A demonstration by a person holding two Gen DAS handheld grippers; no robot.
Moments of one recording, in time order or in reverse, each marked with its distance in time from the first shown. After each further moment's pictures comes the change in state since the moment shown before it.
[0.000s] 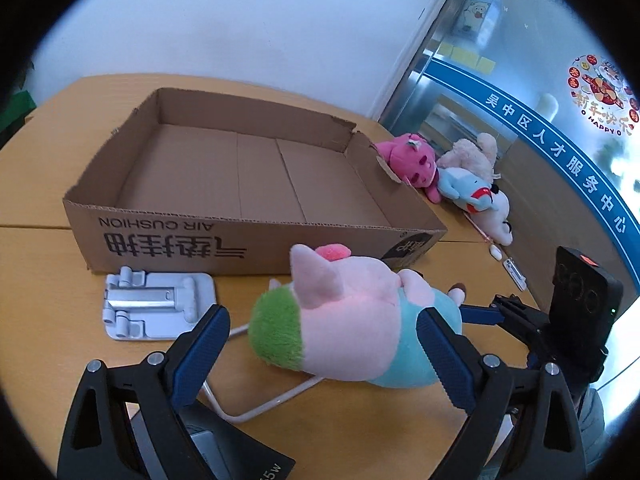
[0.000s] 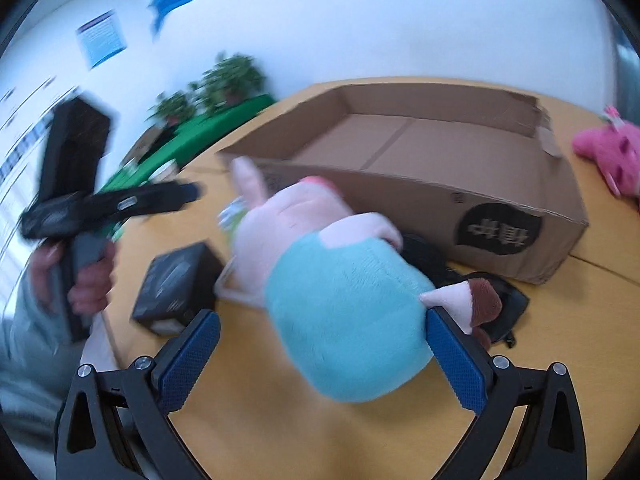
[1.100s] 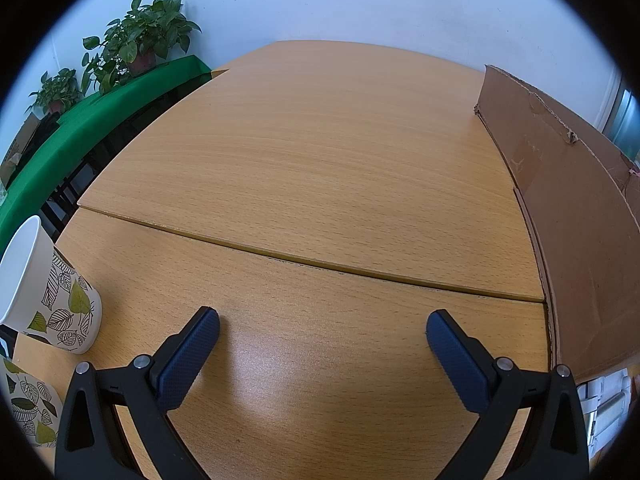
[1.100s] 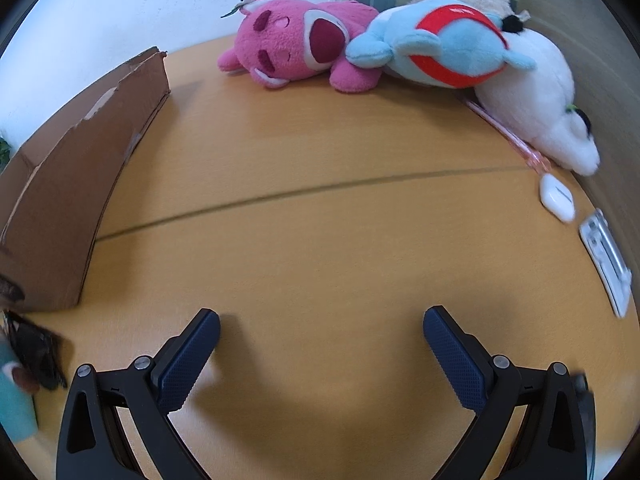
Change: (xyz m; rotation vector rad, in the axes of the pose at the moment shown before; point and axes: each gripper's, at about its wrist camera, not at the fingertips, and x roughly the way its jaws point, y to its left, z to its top) left arm 0.010 0.282 0.038 -0.172 0.042 0.671; right arm -0.049 -0.262 -0.056 0.558 0.101 -0.757
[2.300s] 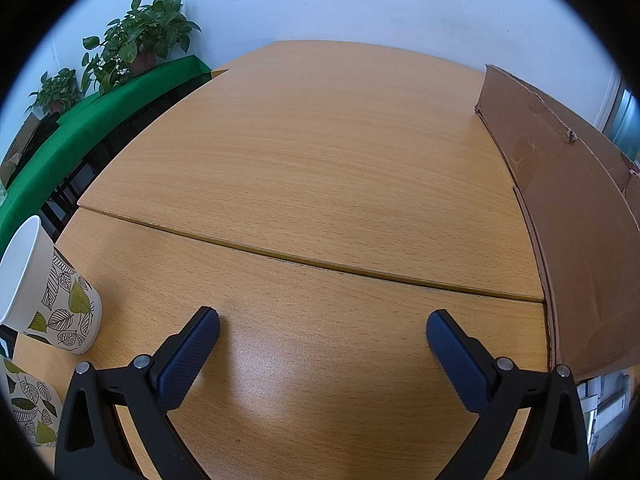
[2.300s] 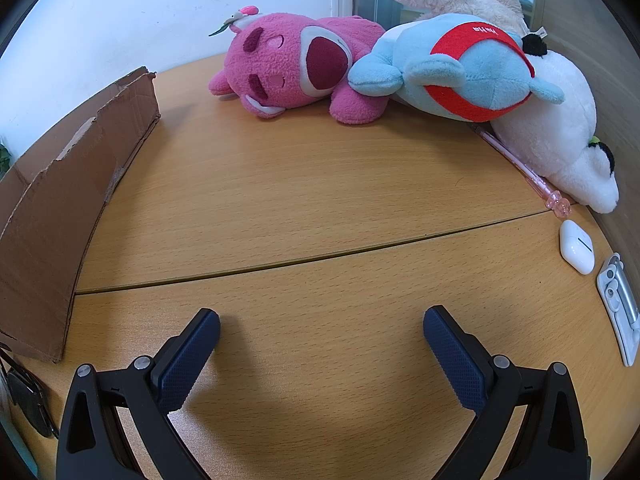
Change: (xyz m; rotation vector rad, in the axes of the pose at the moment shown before) left arm 0.000 0.000 -0.001 -0.001 0.000 0.000; right arm 0.024 0.002 0.035 -0.016 -0.070 0.014
